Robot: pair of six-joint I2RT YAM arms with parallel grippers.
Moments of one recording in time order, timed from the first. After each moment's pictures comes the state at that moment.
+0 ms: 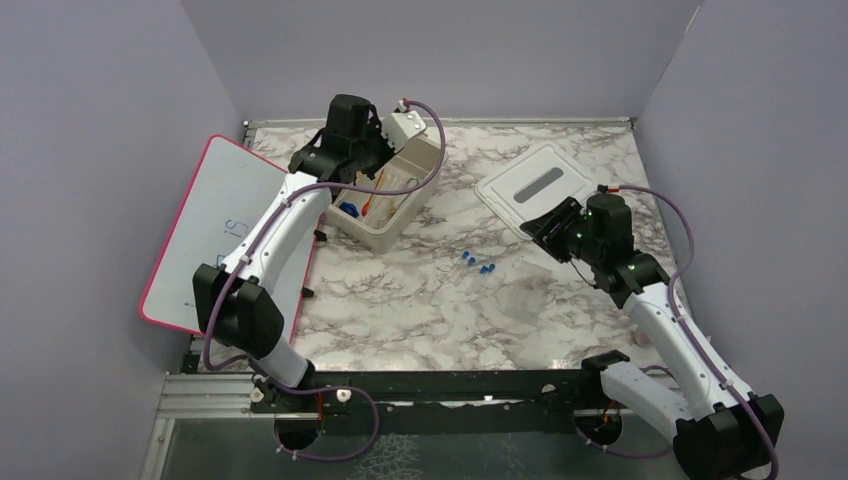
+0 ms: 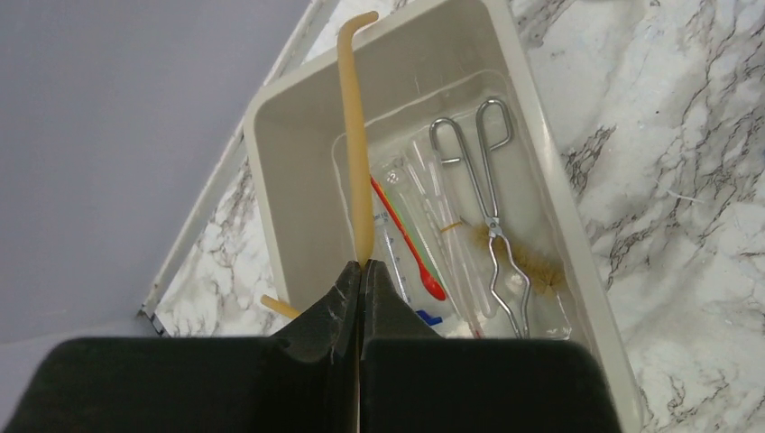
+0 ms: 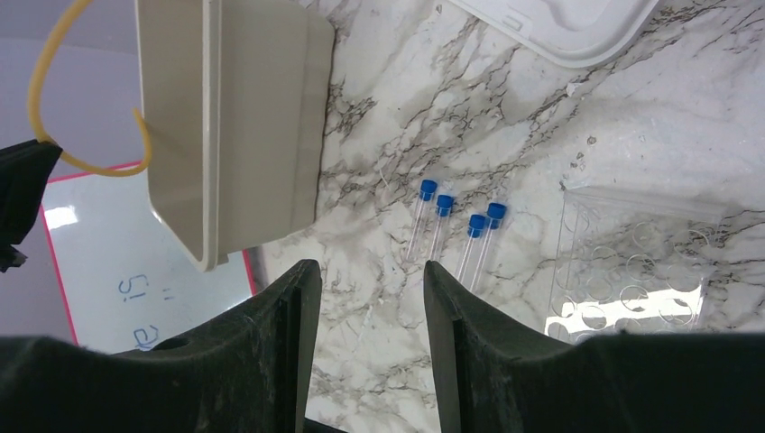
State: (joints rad) left arm -0.40 1.59 1.58 -0.54 0.14 0.64; right arm 0.27 0.92 0.78 -0.41 -0.10 0.94
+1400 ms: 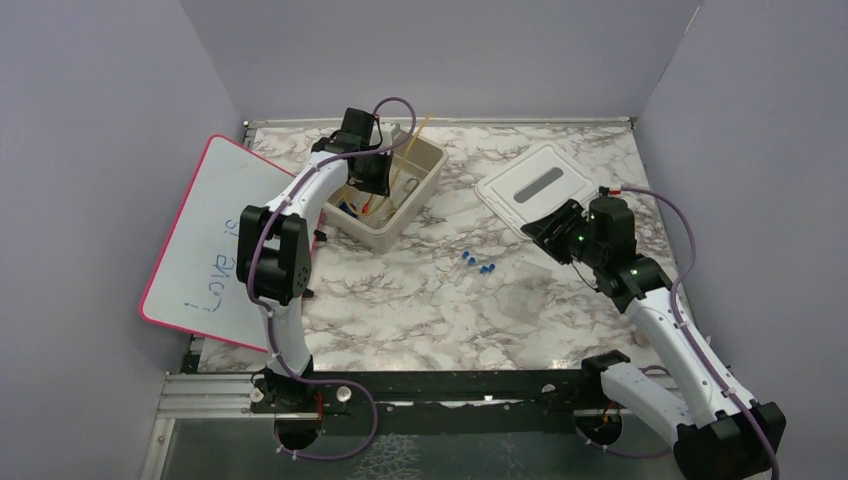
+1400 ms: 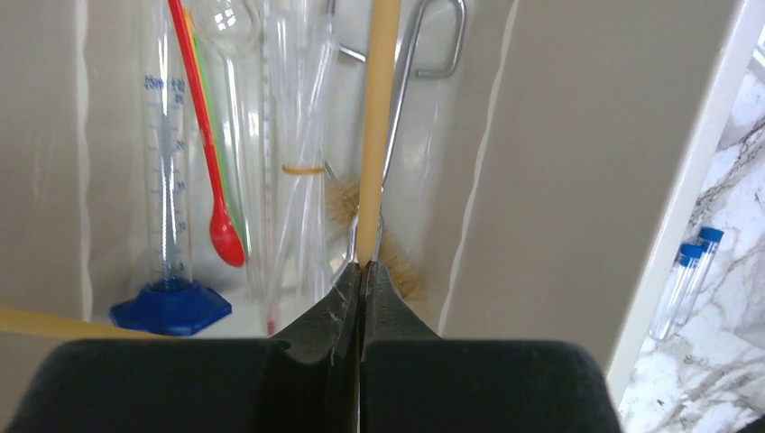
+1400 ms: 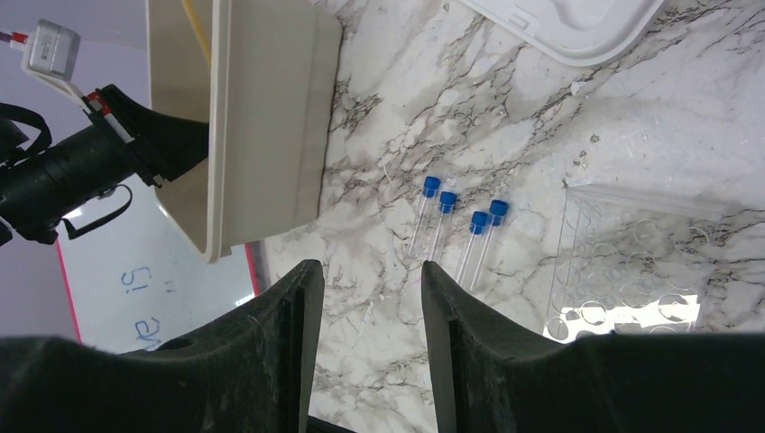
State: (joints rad) left arm -0.28 1.95 1.66 -0.65 0.28 -0.01; right arm 0.27 0.89 0.77 -0.41 -0.11 0.93
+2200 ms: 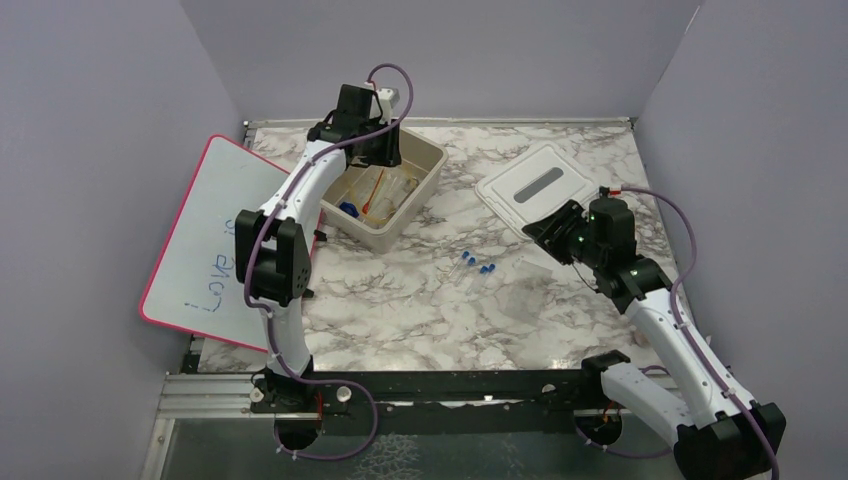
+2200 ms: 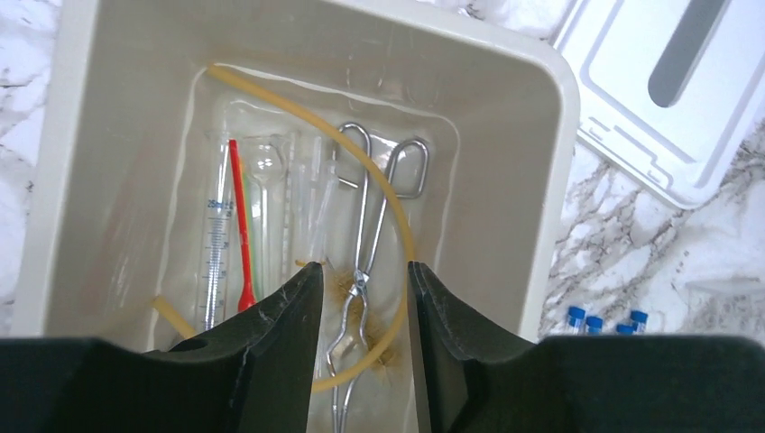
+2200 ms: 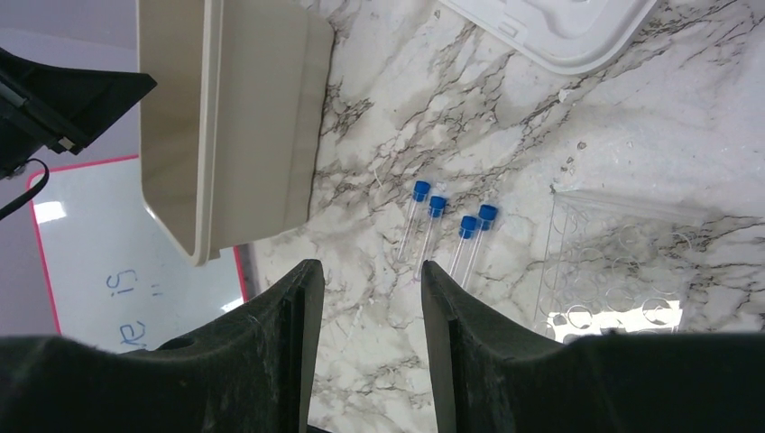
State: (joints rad) left arm -0.28 1.95 1.82 -0.62 0.28 -0.09; right arm 0.27 0.88 0.76 -0.41 -0.10 0.91
